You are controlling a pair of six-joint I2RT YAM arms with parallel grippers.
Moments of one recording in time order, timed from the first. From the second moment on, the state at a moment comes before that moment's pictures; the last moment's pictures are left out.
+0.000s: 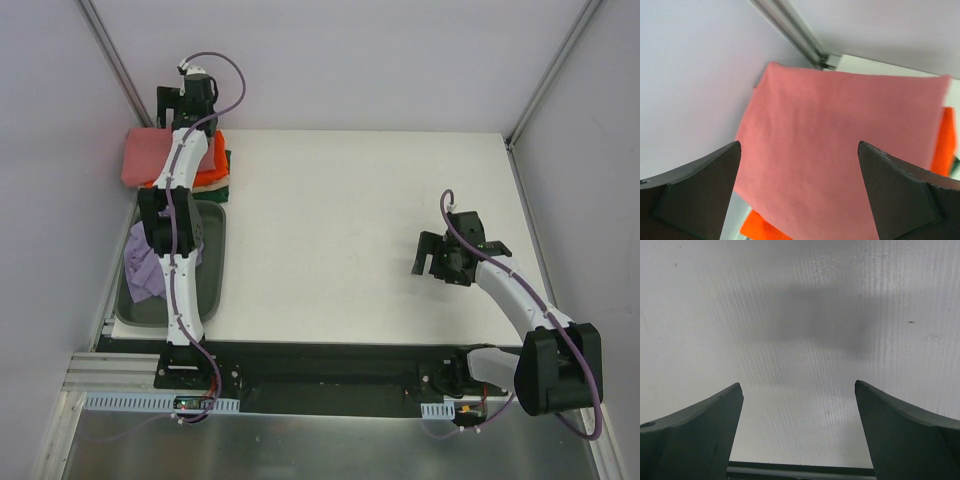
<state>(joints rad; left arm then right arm) 0.00 2.35 2.24 -0.33 -0.68 0.26 0.18 1.19 0.72 -0.63 -0.02 0.36</state>
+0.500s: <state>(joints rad) -0.05 2.23 2.03 -0.52 -0.31 0.08 0.18 1.19 0.72 -0.63 -0.04 0.36</state>
